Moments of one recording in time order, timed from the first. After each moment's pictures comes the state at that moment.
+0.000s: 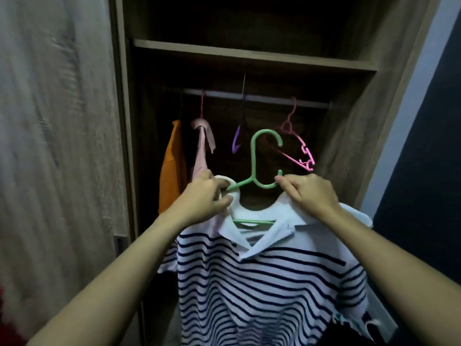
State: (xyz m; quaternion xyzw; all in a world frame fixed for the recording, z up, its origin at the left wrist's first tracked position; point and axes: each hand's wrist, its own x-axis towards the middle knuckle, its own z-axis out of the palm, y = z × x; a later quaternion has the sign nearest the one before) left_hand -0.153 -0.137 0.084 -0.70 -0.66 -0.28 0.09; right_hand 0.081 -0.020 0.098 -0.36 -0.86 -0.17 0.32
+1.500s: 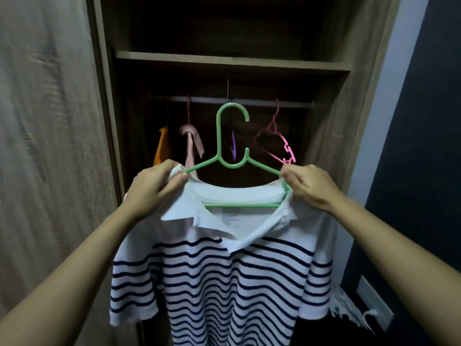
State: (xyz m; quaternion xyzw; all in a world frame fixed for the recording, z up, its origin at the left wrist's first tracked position) left_hand -0.212 -0.165 0.095 -0.69 -0.56 -0.42 0.17; right_hand 0.111 -0.037 0.122 -0.31 -0.89 -0.07 0.32
